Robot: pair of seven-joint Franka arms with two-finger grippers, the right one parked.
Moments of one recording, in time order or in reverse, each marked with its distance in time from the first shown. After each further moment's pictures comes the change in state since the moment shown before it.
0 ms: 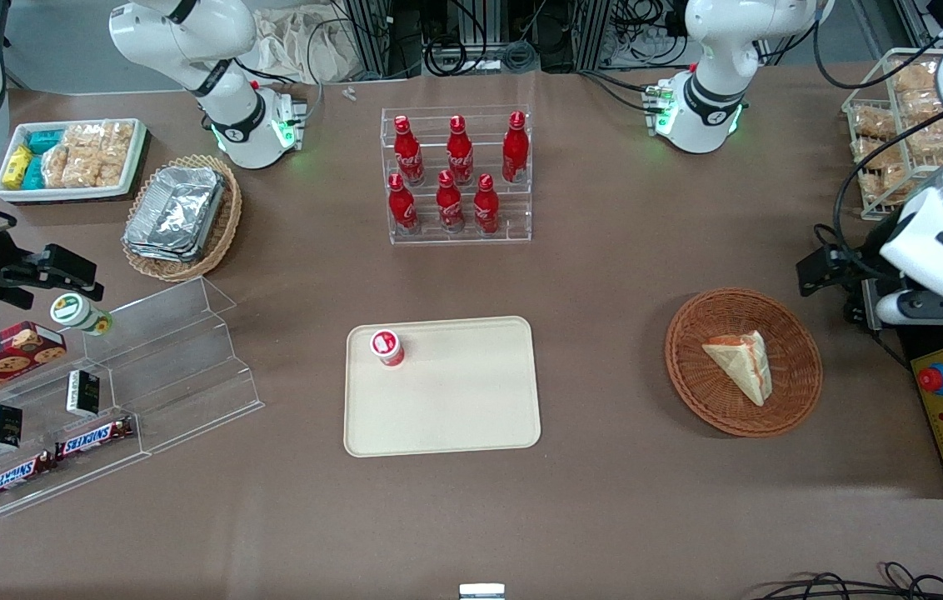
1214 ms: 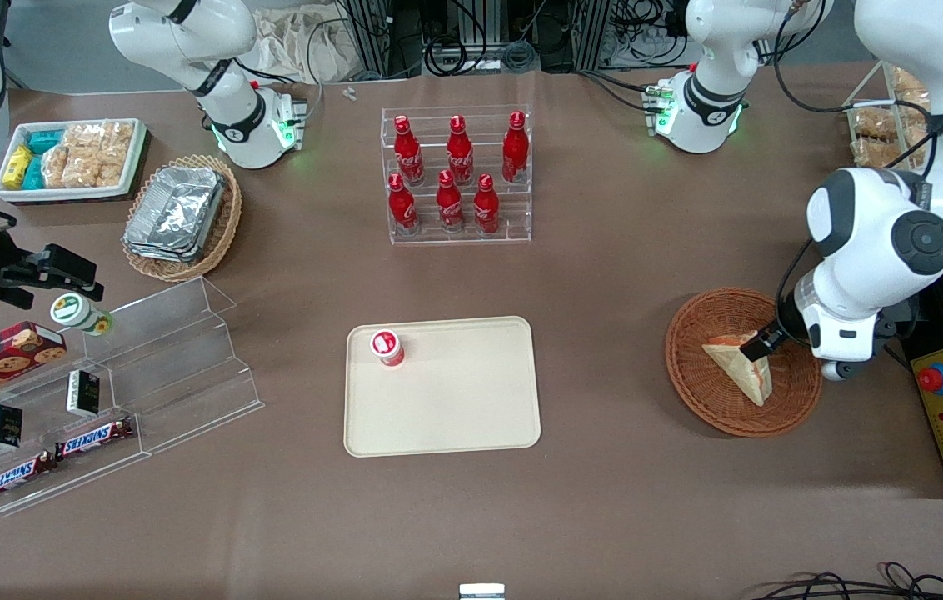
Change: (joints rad) arm 0.040 0.070 0.038 -0.565 0.004 0.639 -0.582
